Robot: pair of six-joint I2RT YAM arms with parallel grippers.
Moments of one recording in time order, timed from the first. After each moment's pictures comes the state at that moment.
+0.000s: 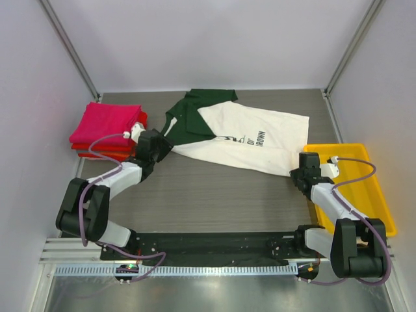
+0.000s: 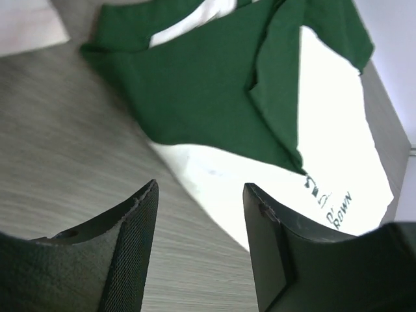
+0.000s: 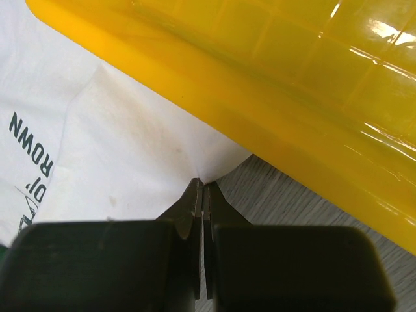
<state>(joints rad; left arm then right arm) -0.31 1.45 0.73 0.17 -0.20 -0.97 -0.01 1.11 0.44 -0.22 0.32 1.14</state>
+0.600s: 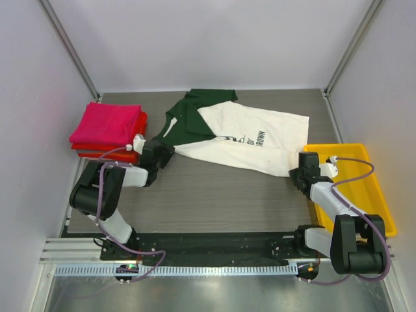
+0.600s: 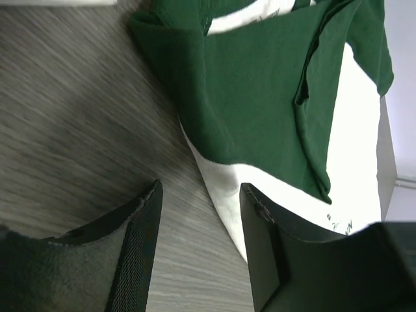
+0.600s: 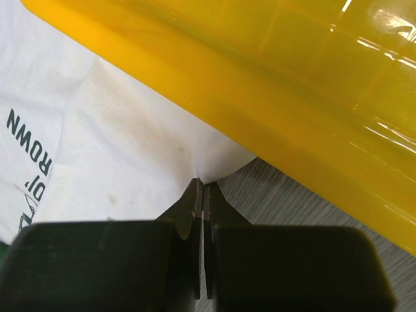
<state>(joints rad) -0.30 1.66 0.59 0.51 -0.21 -1.13 -0.01 1.14 0.44 -0.19 0.29 1.15</state>
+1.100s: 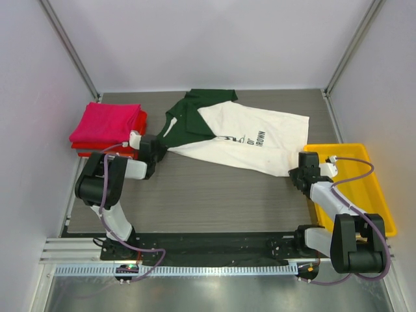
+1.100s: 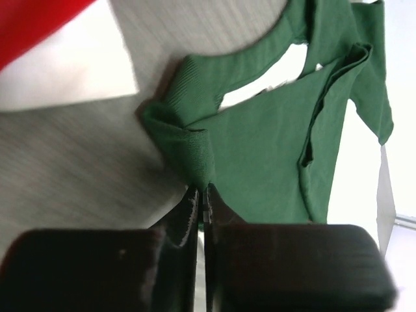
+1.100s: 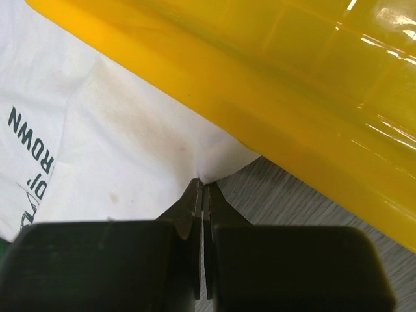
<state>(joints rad) -0.22 1.78 0.67 0.54 -0.23 -1.13 -0.01 1.15 0.45 -0.19 0.28 1.15</state>
